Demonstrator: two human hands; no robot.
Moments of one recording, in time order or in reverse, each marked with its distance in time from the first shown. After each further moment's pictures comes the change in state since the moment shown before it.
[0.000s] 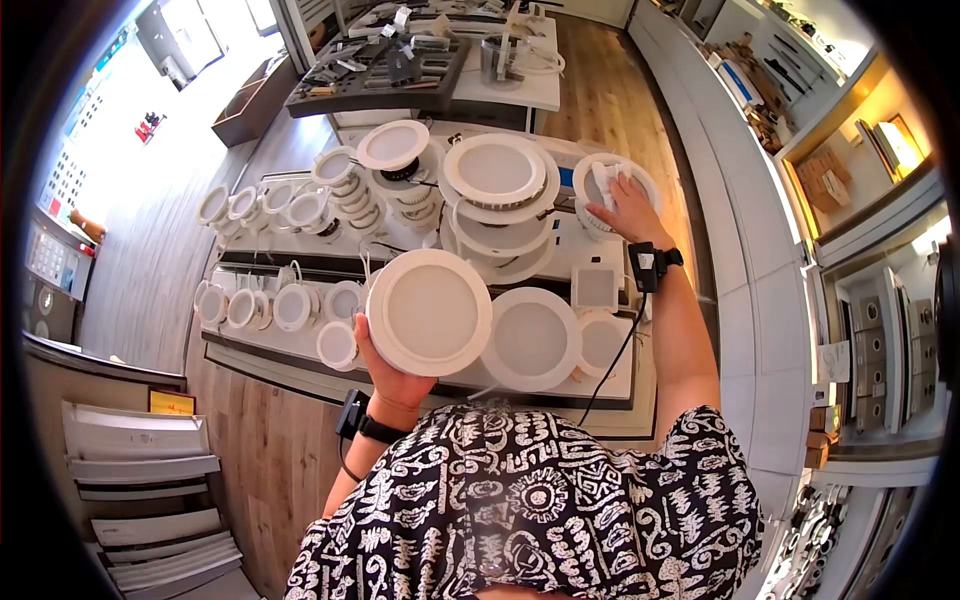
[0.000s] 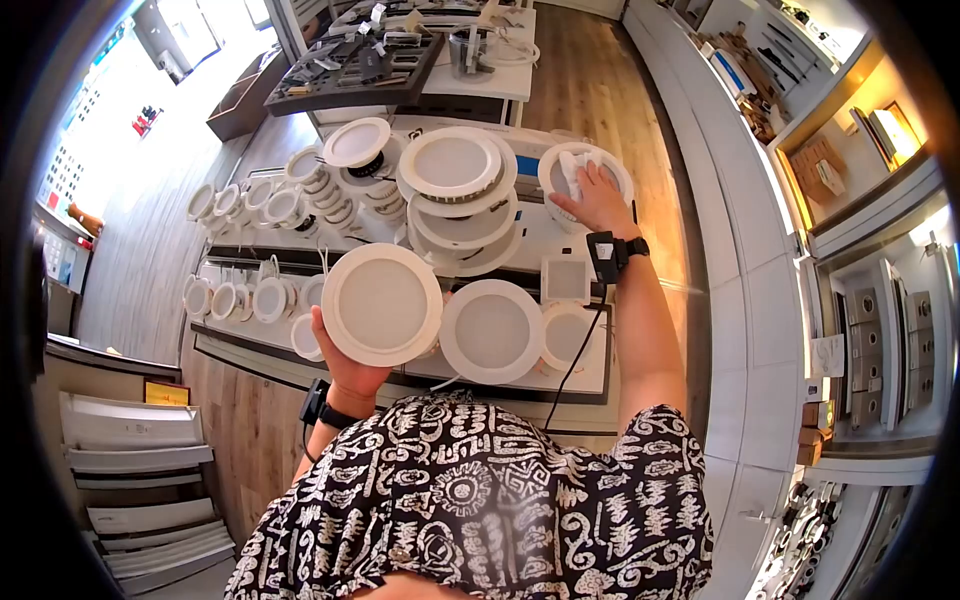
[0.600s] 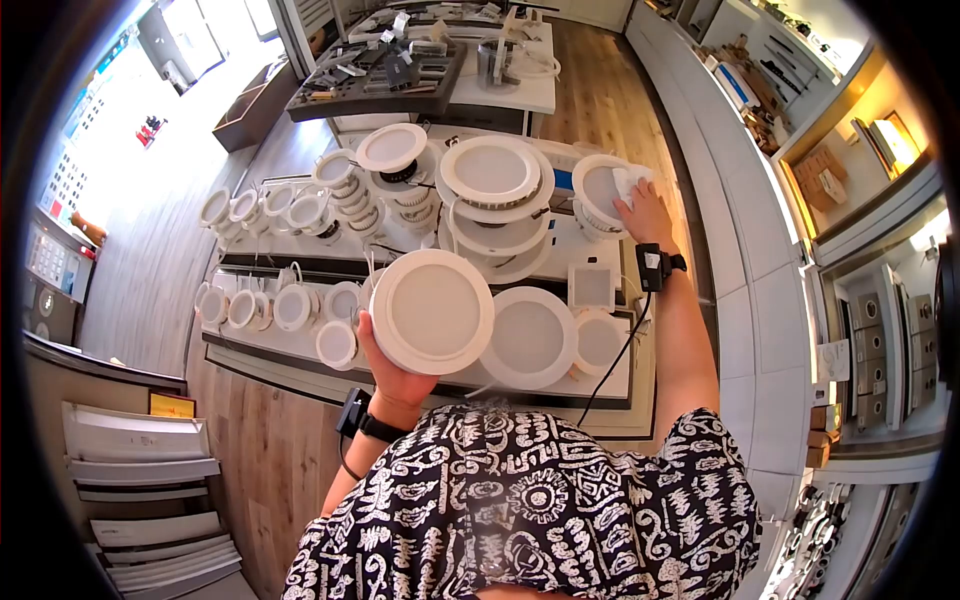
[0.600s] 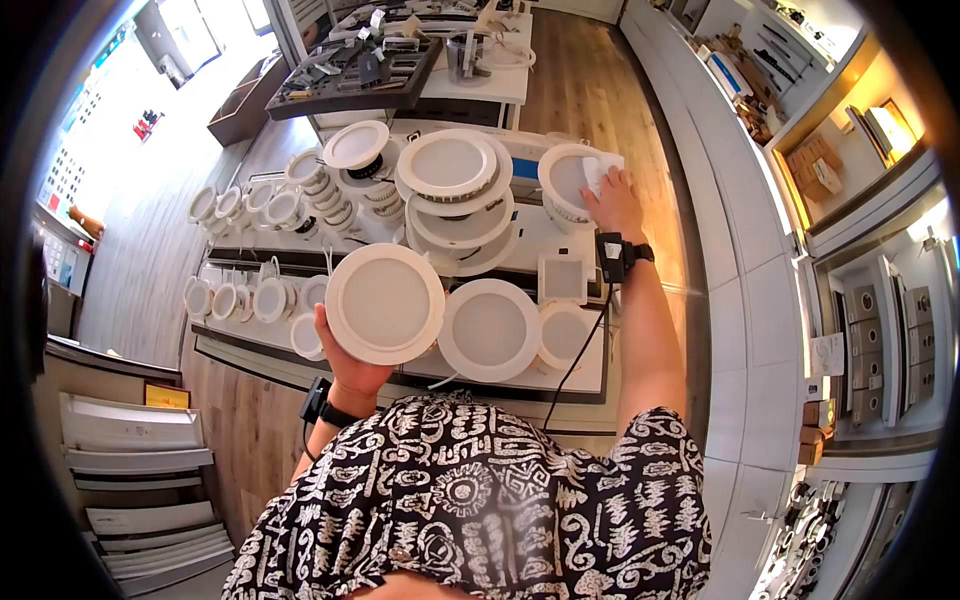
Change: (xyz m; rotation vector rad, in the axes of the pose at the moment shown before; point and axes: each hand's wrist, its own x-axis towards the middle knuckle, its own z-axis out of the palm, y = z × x) left_hand -0.001 -0.005 0.008 0.022 -0.013 -0.014; right_hand -0.004 0.038 0.006 -0.116 0.098 0.166
